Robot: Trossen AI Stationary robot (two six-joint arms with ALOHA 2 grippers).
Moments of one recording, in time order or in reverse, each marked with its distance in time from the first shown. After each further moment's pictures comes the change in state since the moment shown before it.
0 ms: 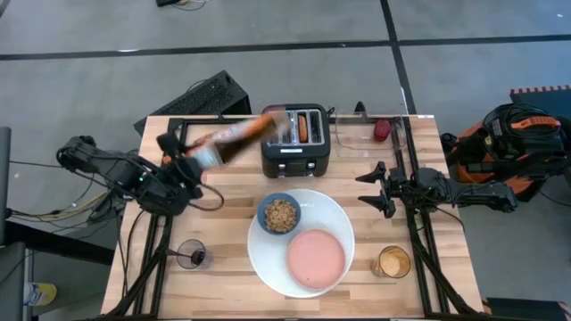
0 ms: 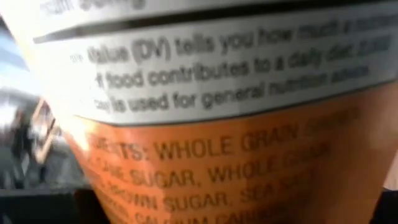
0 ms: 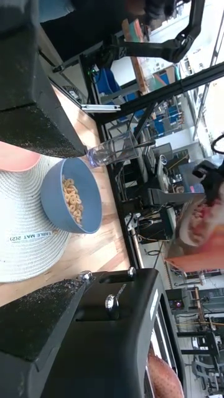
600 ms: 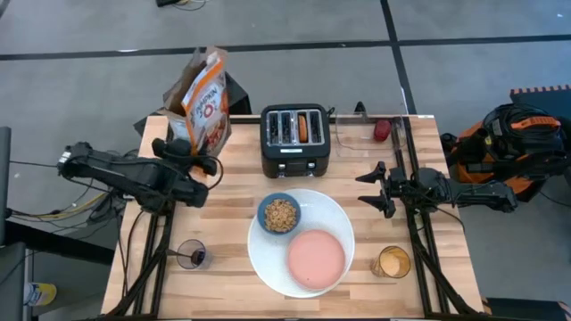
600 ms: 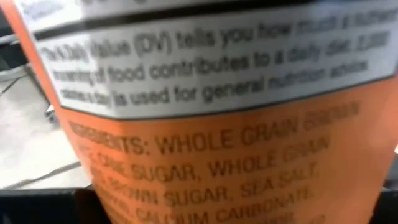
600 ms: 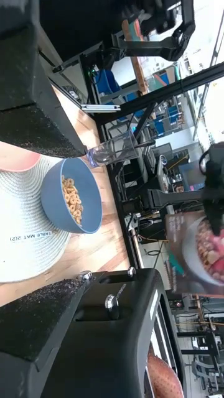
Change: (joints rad) left arm 0.194 -0.015 -0.272 0.107 -0.283 -0.877; right arm 0.000 0.000 0.000 0.000 0.000 0.000
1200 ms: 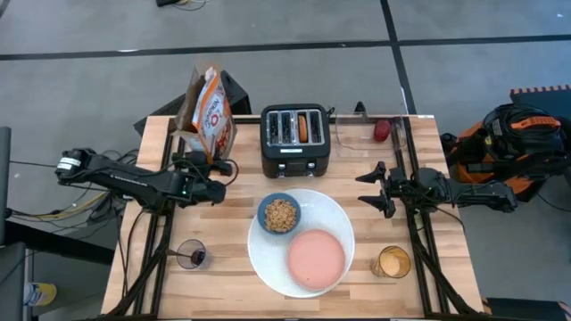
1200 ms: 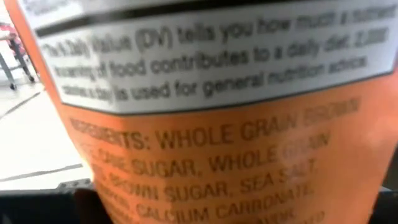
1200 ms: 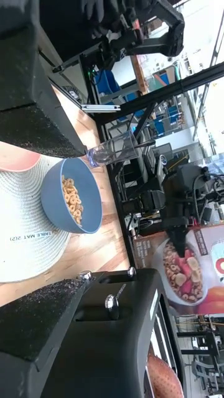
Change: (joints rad) left arm 0.150 0.027 -0.484 0.942 -0.121 0.371; right arm 0.000 0.000 0.000 0.000 0.000 0.000
